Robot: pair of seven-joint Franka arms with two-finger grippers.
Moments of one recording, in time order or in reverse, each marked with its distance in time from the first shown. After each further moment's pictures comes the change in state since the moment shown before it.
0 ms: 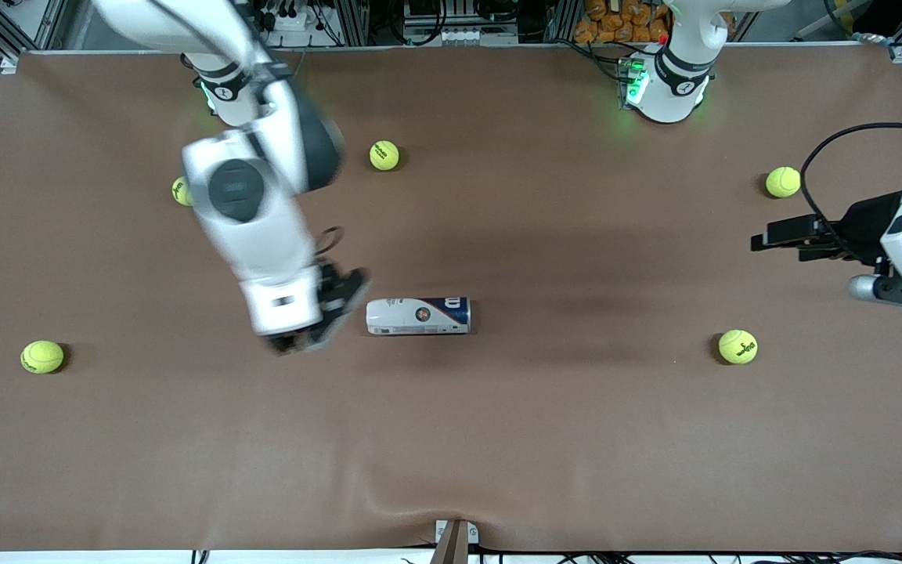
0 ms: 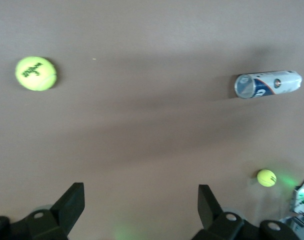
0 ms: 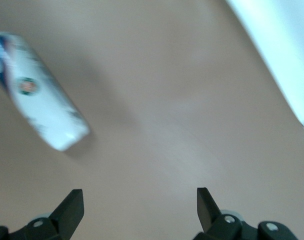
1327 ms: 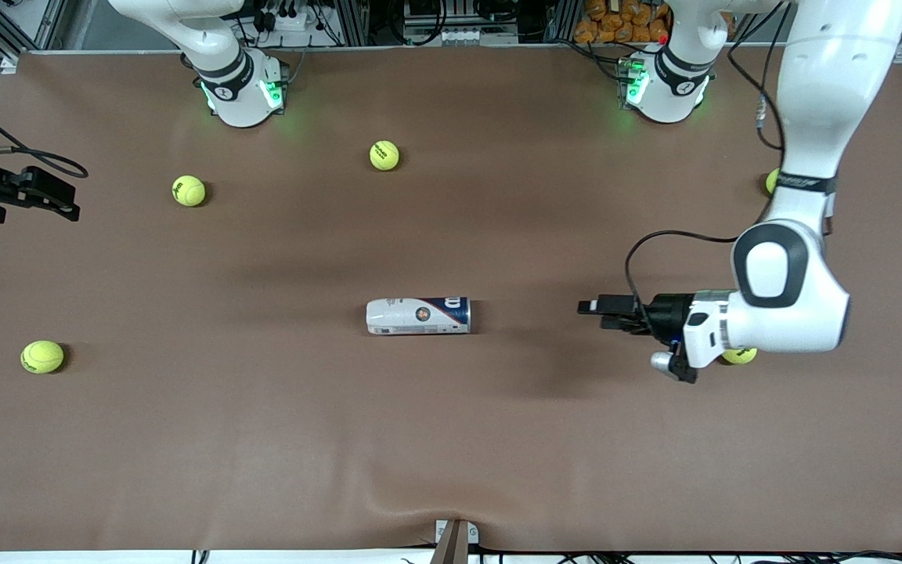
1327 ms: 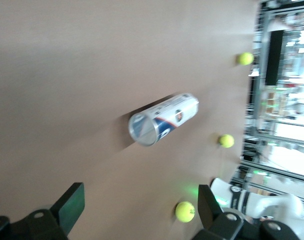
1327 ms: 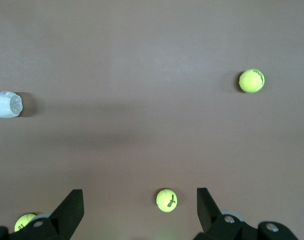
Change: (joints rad) left arm -0.078 0.359 -0.137 -0.132 -0.656 0.386 0.411; right arm -0.352 -0.362 -0.004 -0.007 0.038 -0.555 0.499
